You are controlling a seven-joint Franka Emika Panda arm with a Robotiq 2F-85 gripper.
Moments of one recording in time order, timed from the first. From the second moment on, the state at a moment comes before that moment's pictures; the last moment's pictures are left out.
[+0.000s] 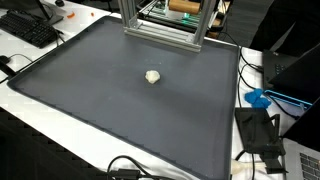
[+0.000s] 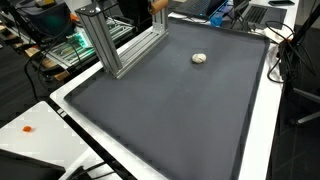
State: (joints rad) arm 0.17 -0.65 0.22 -2.49 0.08 1.96 0.19
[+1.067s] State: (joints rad) arm 0.13 -0.32 0.21 -2.31 0.02 2.22 0.15
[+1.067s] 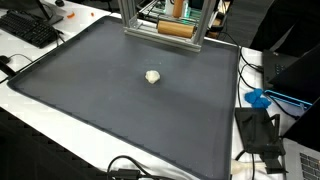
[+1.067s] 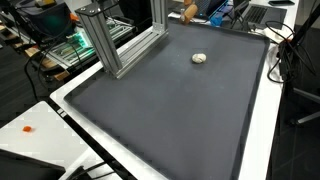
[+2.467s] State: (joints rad) arm 0.11 0.02 0.21 -2.15 -0.12 2.33 0.84
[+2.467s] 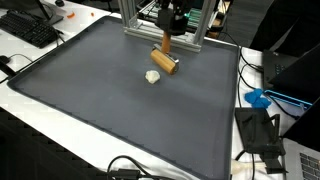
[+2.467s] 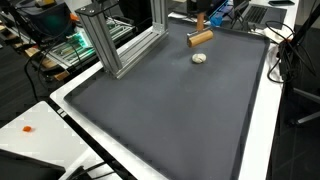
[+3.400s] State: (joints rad) arm 0.14 0.15 0.14 -2.07 -0.15 2.31 1.00
